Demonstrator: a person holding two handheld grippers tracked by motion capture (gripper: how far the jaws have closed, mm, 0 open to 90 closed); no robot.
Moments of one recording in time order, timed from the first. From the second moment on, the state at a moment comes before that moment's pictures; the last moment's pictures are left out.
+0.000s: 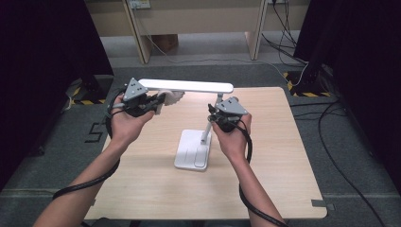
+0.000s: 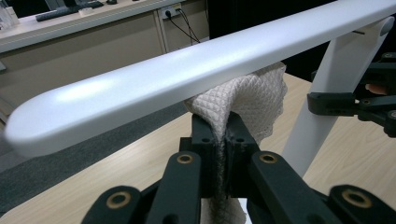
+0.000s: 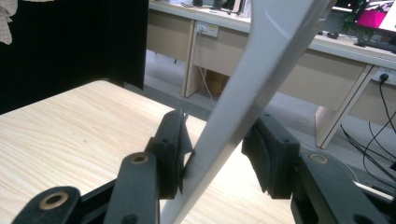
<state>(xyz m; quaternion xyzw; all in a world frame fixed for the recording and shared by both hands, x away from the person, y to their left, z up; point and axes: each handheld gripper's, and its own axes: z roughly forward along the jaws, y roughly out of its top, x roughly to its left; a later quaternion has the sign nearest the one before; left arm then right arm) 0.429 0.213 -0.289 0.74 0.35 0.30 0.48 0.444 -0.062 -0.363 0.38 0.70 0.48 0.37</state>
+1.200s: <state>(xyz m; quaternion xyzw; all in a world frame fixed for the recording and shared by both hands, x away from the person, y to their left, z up) 0.428 0.162 -0.289 0.76 0.32 0.29 0.48 0.442 -0.060 -0.365 0.38 0.70 0.48 0.37</state>
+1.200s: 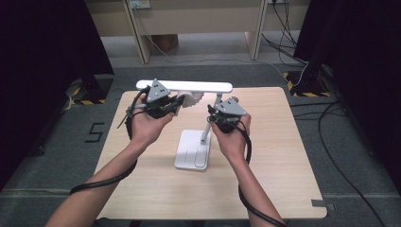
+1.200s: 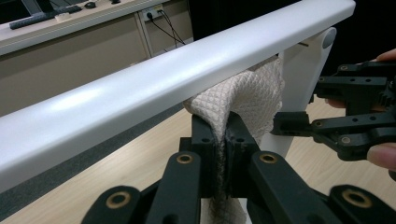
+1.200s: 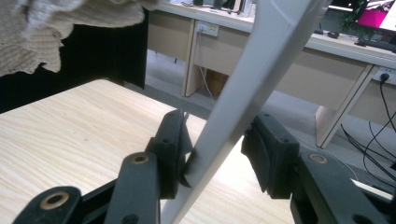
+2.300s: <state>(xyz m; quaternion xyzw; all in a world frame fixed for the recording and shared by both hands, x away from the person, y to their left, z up) 0.426 0.128 -0.288 0.77 0.31 0.28 0.48 0.441 -0.061 -0.368 0.38 0.71 0.48 0.36</state>
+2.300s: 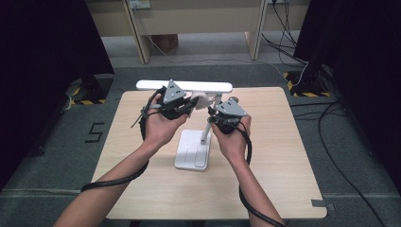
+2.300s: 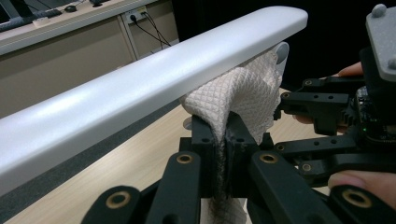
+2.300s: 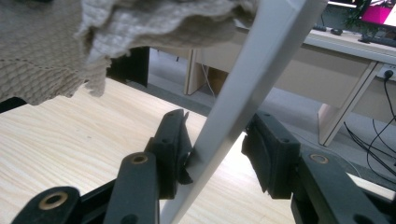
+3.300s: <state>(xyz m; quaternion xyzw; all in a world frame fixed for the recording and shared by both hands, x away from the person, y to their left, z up) 0.429 0.104 -0.297 0.78 0.29 0.28 0.47 0.440 -0.062 -0.371 0.37 0.70 0.49 0.36</state>
